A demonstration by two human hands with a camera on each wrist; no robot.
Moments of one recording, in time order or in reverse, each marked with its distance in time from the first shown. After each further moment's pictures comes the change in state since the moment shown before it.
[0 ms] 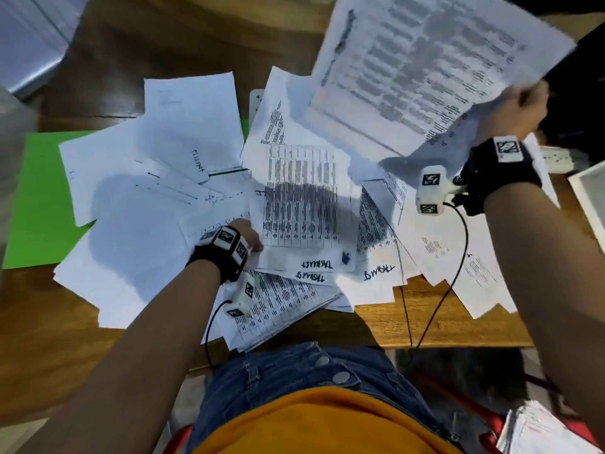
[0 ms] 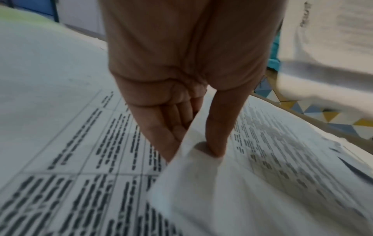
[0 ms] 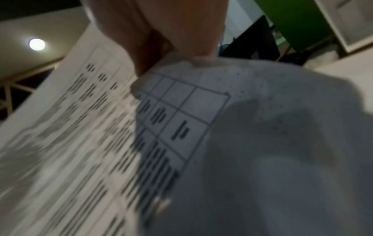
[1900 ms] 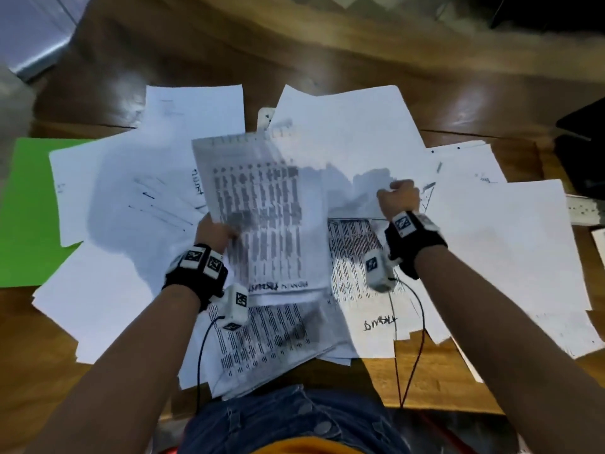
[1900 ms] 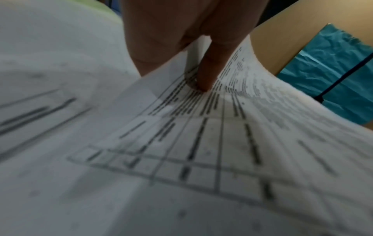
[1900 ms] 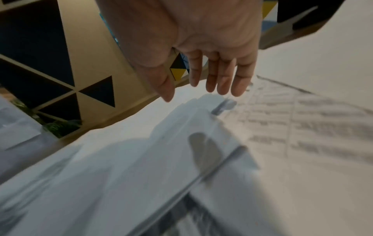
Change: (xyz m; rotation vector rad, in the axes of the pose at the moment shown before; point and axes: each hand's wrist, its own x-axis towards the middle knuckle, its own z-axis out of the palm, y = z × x) left_hand 0.018 0.014 -0.052 -0.746 0.333 0.101; right_hand -0.085 0.076 0.098 -0.762 -0.723 0.353
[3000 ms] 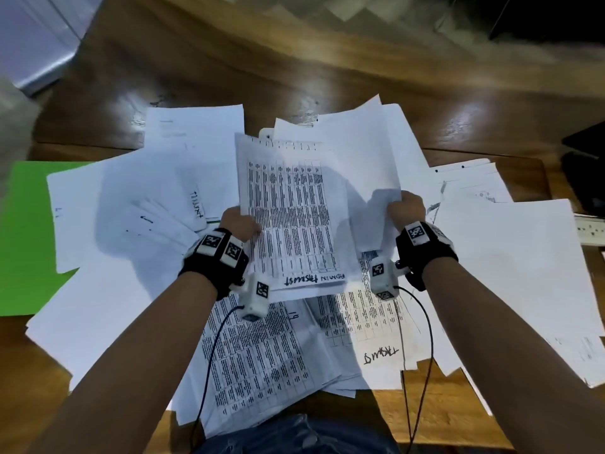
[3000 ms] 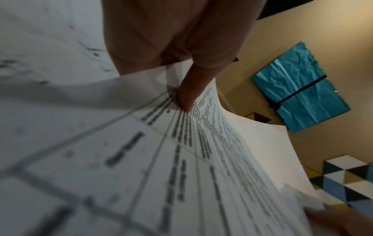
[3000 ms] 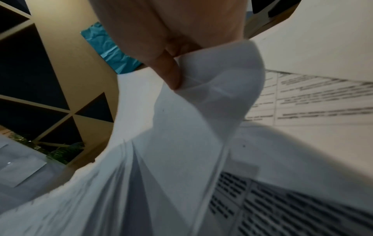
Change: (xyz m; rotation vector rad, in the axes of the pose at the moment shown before) left_hand 0.040 0.053 0.033 0.262 -0.171 -0.022; right_hand 0.038 -0.009 -0.003 -0.038 -0.070 -0.018
